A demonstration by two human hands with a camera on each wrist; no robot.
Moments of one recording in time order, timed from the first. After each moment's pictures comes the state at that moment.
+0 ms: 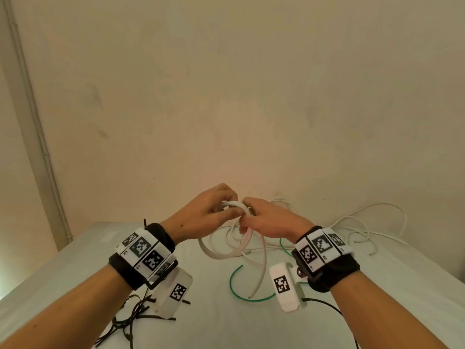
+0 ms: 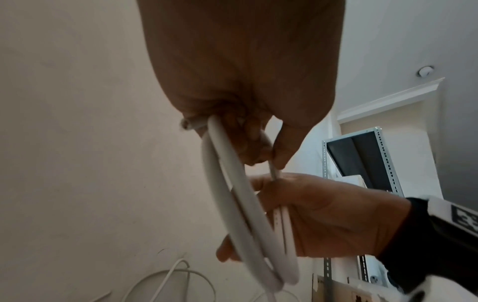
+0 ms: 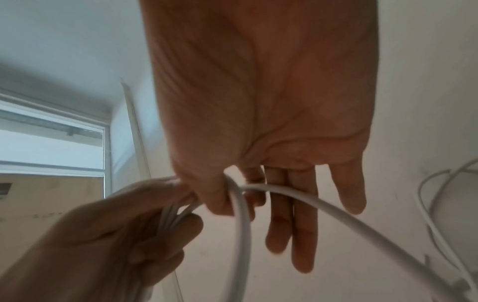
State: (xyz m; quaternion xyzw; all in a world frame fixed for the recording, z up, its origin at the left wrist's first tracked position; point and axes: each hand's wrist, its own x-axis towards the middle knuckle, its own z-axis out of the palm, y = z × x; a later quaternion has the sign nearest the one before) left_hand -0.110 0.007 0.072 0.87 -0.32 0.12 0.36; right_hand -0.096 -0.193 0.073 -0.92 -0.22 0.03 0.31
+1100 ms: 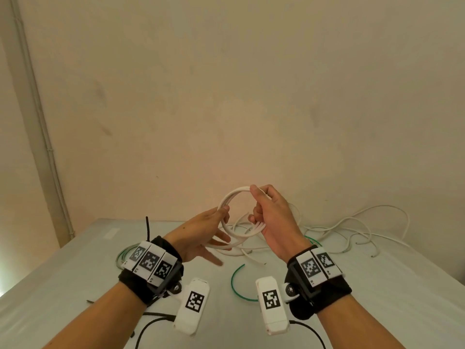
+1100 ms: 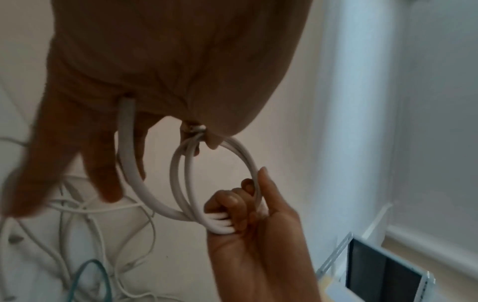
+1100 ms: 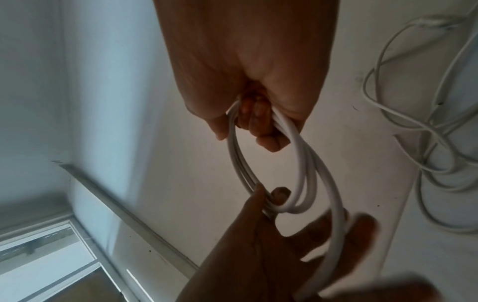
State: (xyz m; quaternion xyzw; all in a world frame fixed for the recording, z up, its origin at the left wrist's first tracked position) left_hand -0.120 0.001 0.043 0.75 0.00 -0.13 0.65; right_hand -0.096 -0.175 0.042 -0.60 -0.10 -0.06 0.79
